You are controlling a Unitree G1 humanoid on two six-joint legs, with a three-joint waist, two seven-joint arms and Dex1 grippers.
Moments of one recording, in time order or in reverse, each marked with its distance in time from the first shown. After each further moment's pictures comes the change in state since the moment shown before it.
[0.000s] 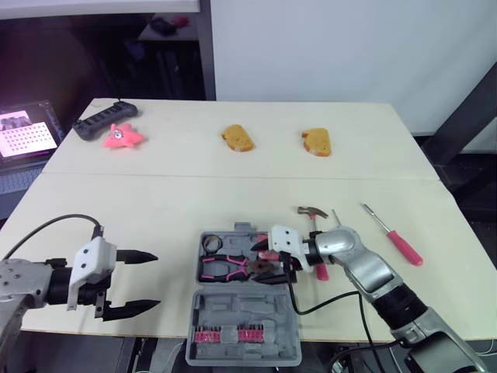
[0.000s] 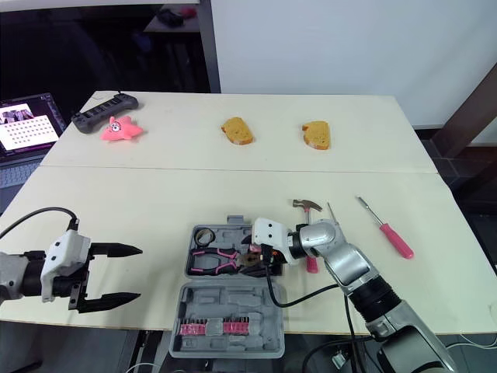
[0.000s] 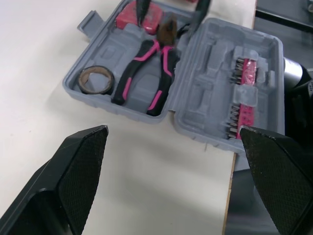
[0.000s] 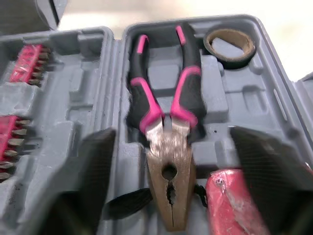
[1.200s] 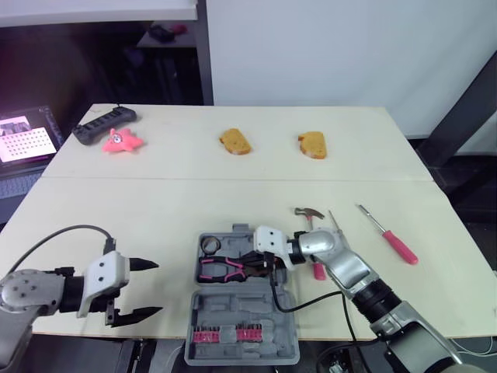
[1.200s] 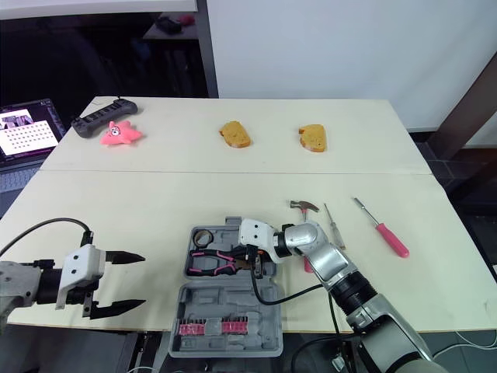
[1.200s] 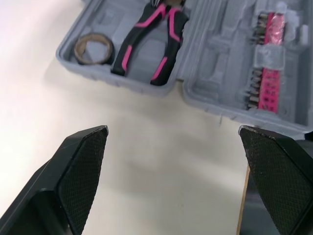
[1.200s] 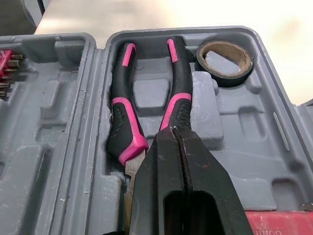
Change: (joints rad) left arm 0.063 -0.023 -0.088 0.002 0.159 -0.100 0.133; right arm -0.061 0.118 0.083 0.189 -0.119 -0.093 -0.095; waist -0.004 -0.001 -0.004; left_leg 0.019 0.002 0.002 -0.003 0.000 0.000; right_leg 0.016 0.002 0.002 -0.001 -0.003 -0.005
